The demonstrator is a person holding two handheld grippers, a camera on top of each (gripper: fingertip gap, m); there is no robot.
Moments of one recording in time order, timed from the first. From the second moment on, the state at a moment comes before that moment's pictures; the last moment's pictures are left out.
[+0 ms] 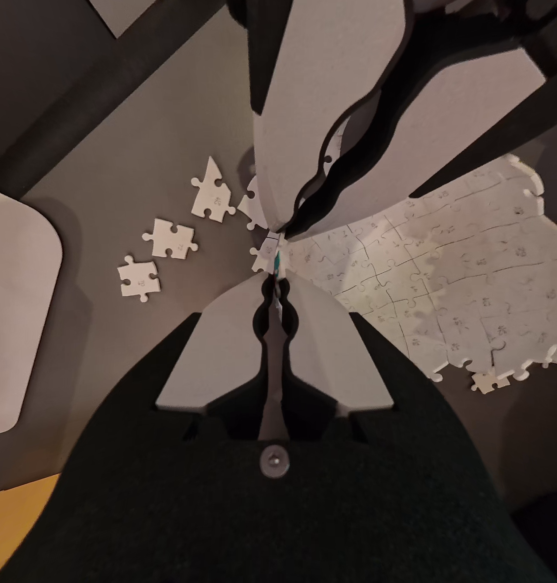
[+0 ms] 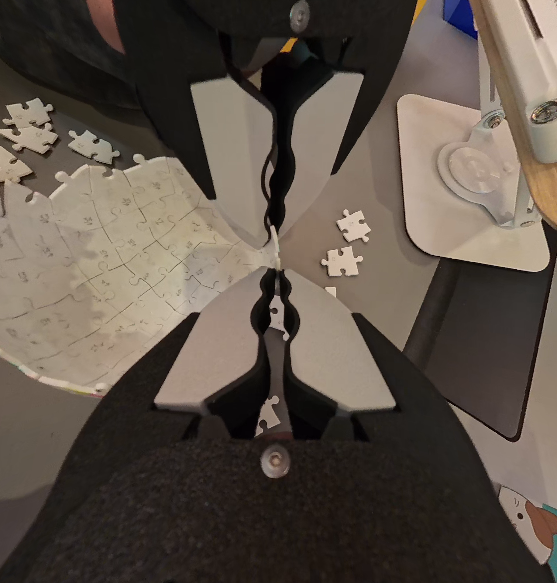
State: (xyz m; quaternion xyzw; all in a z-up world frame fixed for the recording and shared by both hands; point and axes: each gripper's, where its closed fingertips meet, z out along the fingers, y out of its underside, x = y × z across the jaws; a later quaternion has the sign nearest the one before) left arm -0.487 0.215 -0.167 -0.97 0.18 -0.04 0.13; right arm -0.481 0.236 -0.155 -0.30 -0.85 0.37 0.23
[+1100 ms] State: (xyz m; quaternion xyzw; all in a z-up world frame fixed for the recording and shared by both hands) left arm -0.487 0.217 -0.165 -0.97 0.19 -0.04 0.14; right arm -0.480 0.234 -0.157 -0.32 -0.85 0.38 0.21
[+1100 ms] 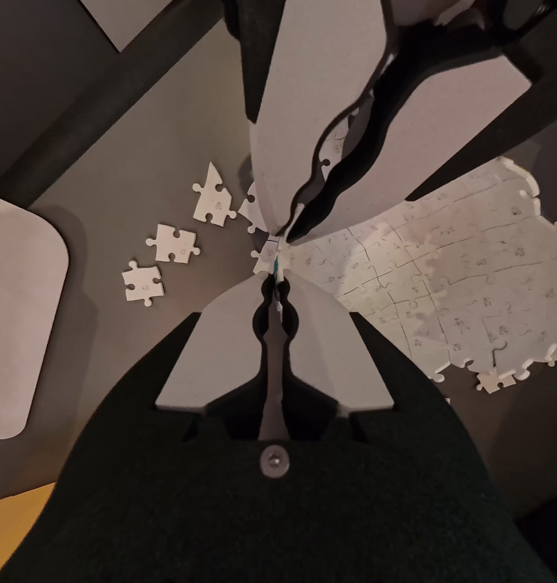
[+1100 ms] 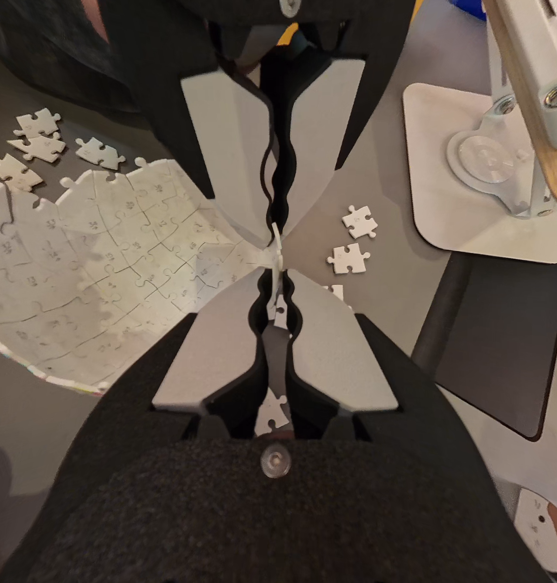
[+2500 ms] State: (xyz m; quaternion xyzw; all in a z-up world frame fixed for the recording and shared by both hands) left arm -0.490 0.221 -0.162 -0.97 0.17 -0.03 0.15; right arm -0.454 0.240 -0.170 -0.46 -0.71 0.51 -0.16
